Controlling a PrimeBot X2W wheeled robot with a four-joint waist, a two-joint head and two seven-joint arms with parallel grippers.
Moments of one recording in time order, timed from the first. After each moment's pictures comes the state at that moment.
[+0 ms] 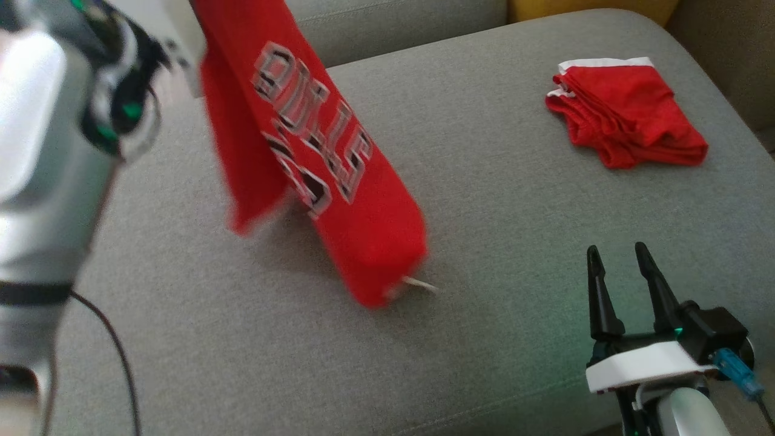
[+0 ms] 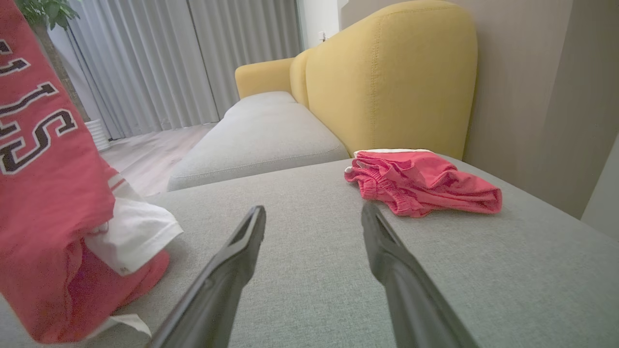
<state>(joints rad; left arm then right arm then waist) -0.98 0.37 -0.54 0.37 -0.62 0.11 0.15 -0.01 -0.04 0.03 0.23 0.14 0.12 -0.25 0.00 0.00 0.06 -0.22</state>
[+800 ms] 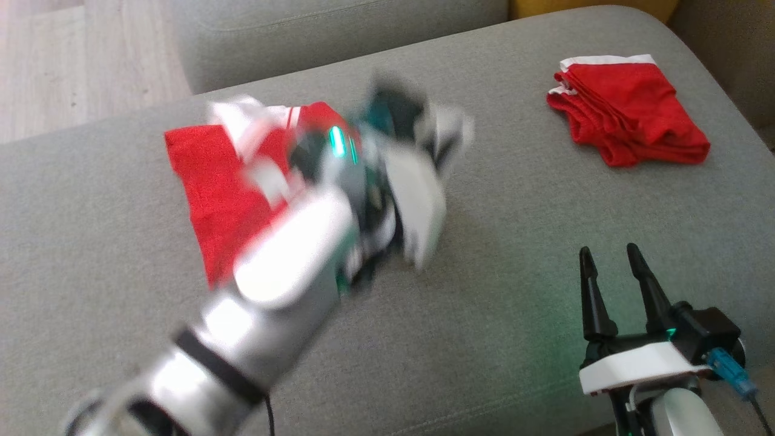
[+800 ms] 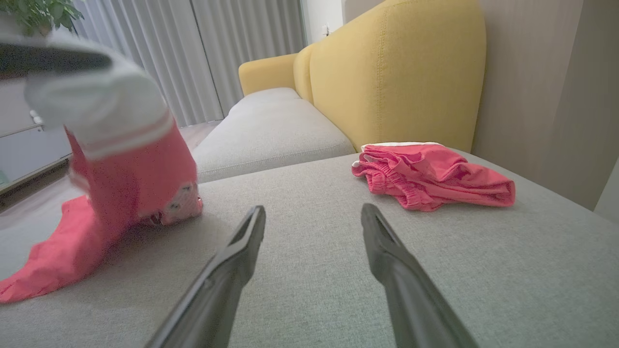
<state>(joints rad) -0.84 0.04 -0.89 0.52 -0.60 0.01 0.17 -0.01 -0.04 0.05 0.24 0.16 0.12 -0.25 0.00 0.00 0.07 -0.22</state>
